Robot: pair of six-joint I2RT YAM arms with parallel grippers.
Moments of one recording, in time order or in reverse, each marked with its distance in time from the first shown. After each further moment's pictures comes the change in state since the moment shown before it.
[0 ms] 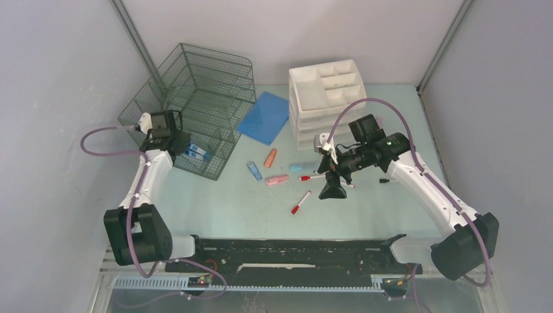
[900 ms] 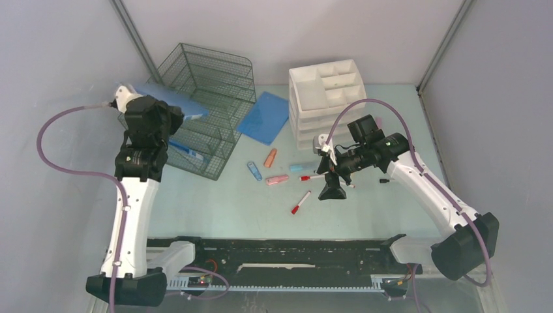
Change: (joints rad) left arm -0.172 -0.307 0.274 -0.139 -0.053 0.078; right arm 0.013 0.000 0.000 -0.001 0.008 -0.006
